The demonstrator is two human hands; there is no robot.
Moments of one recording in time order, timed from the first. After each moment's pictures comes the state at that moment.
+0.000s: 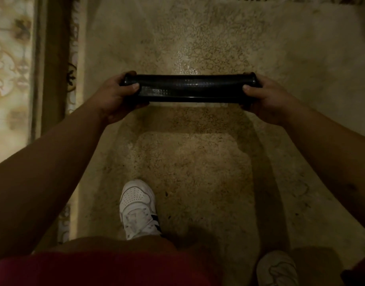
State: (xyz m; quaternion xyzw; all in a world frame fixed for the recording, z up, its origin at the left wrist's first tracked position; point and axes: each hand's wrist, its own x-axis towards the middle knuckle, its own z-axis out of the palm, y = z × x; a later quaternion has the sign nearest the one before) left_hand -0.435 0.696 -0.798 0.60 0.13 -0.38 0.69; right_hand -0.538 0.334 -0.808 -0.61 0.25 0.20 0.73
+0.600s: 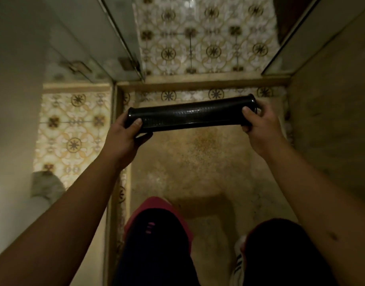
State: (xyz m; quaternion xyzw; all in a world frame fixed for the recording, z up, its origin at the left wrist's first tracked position) left_hand -0.436 0.671 -0.390 0.64 0.10 -0.25 0.72; right_hand -0.527 0.348 -0.400 -0.58 0.34 -0.06 0.74
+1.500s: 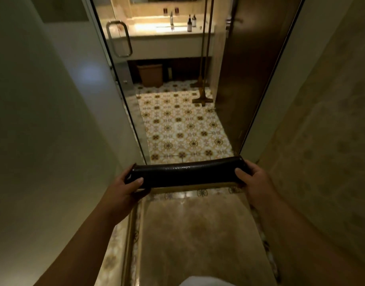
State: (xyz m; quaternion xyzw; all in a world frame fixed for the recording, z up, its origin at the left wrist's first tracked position) left_hand -0.464 0.704 0.071 0.55 0.04 -0.26 0.80; right_hand -0.578 0.367 0.037 -0.60 0.21 -0.14 0.76
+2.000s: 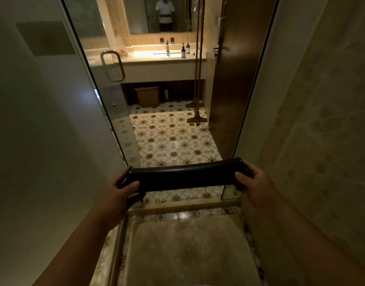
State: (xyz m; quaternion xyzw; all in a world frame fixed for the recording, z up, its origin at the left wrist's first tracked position) left_hand -0.468 0.627 0.098 0.56 -0.01 -0.22 0.80; right_hand -0.584 0.278 0.082 -0.62 0.18 -0.15 0.75
